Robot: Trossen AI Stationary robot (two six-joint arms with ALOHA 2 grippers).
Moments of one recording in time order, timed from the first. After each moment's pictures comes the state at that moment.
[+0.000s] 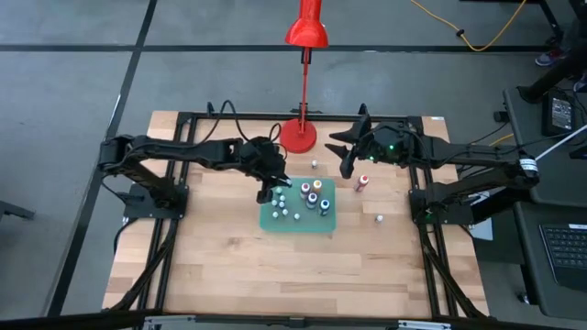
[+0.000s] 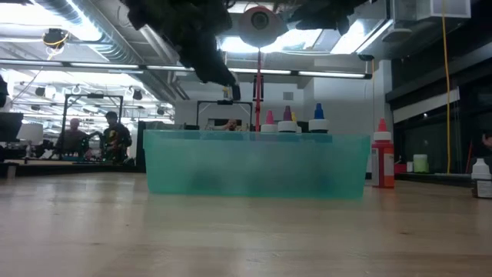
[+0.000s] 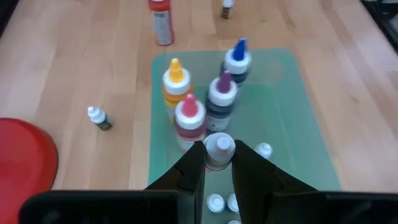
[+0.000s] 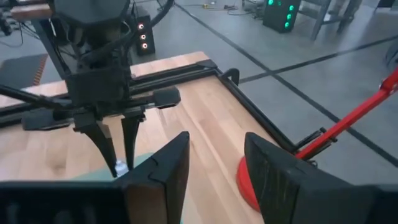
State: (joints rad) left arm 0.18 1.46 1.02 -0.28 0.19 0.14; right arm -0.11 1.15 1.04 -0.22 0.27 0.13
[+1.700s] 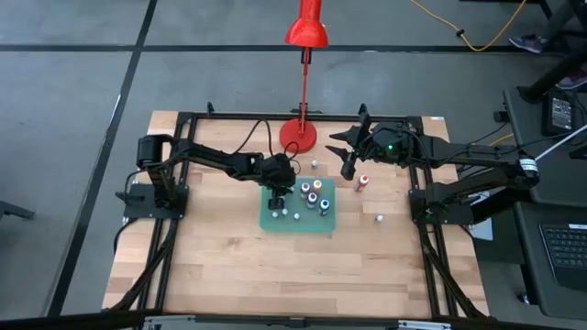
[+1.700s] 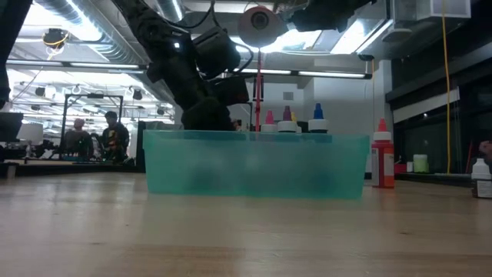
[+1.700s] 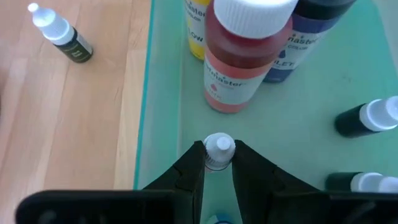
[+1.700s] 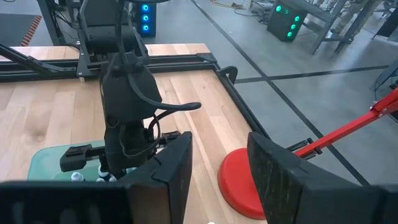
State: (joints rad) left arm 0.18 1.79 0.96 -0.07 0.08 0.14; right arm -0.12 1.15 1.05 -0.26 0.26 -0.06
